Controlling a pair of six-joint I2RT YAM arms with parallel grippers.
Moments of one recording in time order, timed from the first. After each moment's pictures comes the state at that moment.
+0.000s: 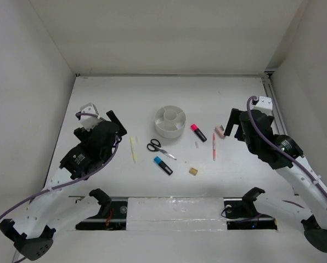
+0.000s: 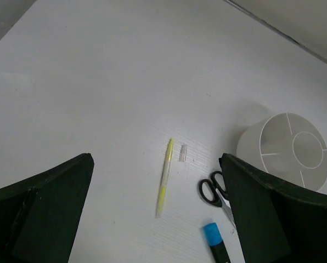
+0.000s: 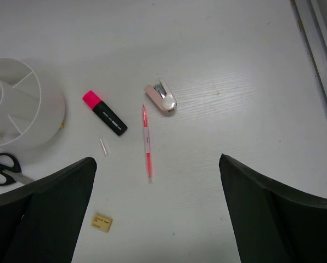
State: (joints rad) left arm -0.67 0.78 0.99 -0.82 -0.84 -0.78; right arm 0.60 0.89 1.15 -0.91 0.63 0.54
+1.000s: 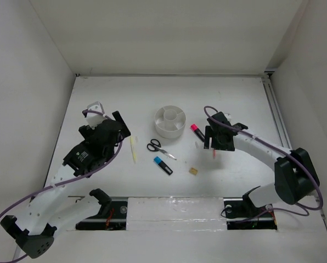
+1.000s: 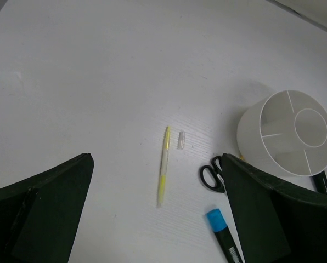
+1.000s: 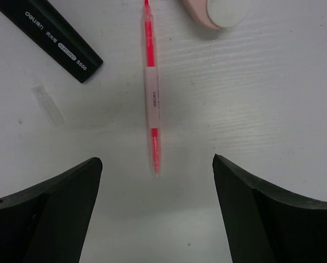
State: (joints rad) left arm -0.67 0.82 0.99 -0.81 -0.77 -0.74; right arm 0.49 1.41 0.89 -0.64 0.31 0.55
